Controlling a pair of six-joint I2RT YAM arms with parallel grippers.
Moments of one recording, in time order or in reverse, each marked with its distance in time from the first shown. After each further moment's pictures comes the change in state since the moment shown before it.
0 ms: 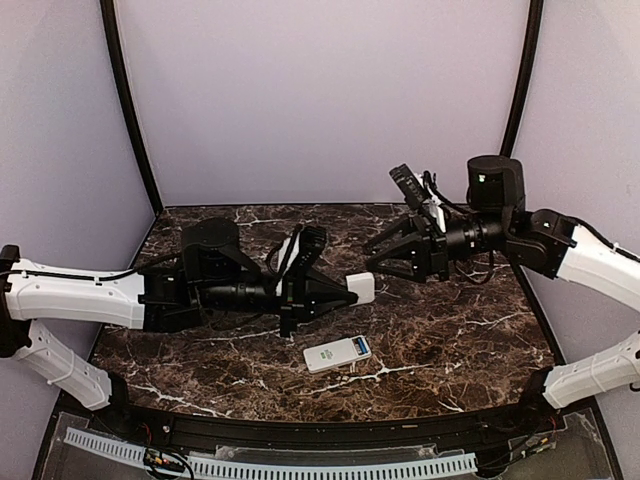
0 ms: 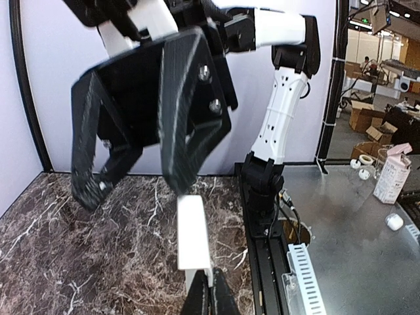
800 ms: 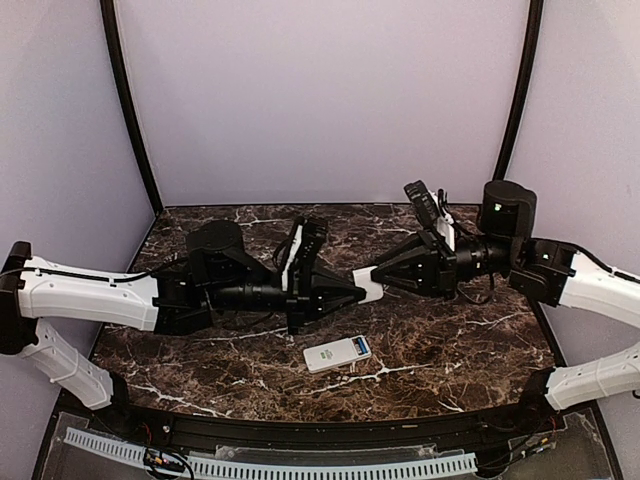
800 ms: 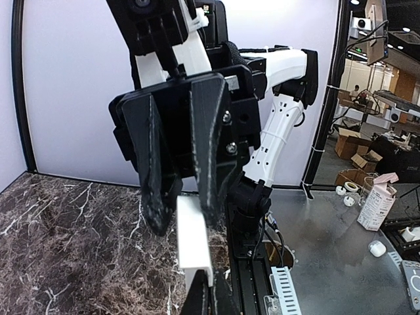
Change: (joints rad) left arm 0.003 0.047 -0.011 0.171 0.045 -0.166; right arm 0.023 -0.100 -0.227 0.288 -0.026 0.157
